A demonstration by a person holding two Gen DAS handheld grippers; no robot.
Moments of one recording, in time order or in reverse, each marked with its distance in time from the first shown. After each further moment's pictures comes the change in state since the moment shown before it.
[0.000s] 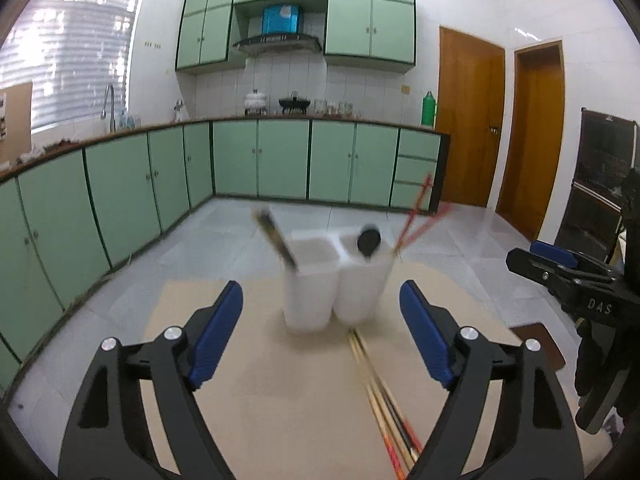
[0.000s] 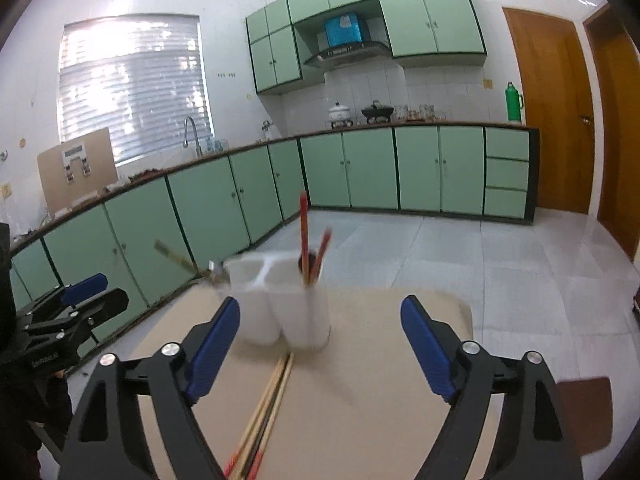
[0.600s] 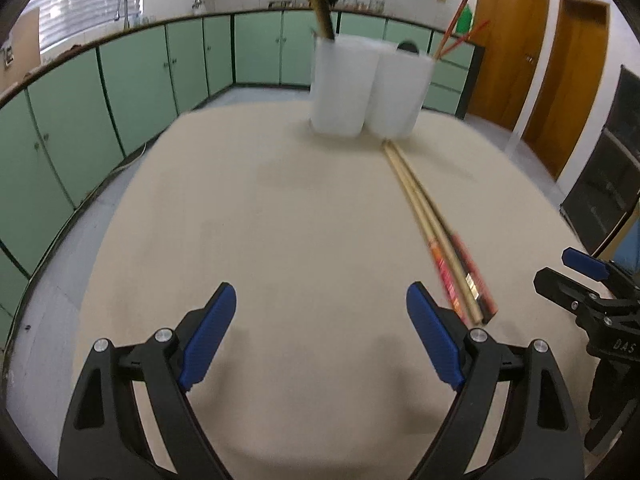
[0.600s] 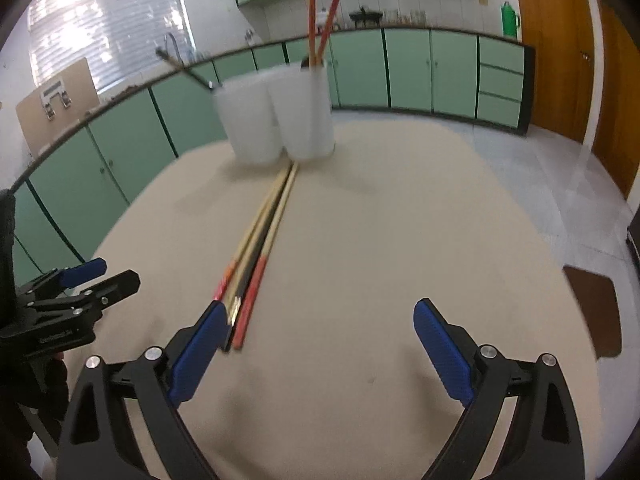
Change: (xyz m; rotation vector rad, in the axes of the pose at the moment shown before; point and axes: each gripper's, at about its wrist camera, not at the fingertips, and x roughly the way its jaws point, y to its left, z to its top) left arm 0.008 0.021 -0.136 -0.071 0.381 0.070; right arm 0.007 0.028 -0.137 0.042 0.350 -0.029
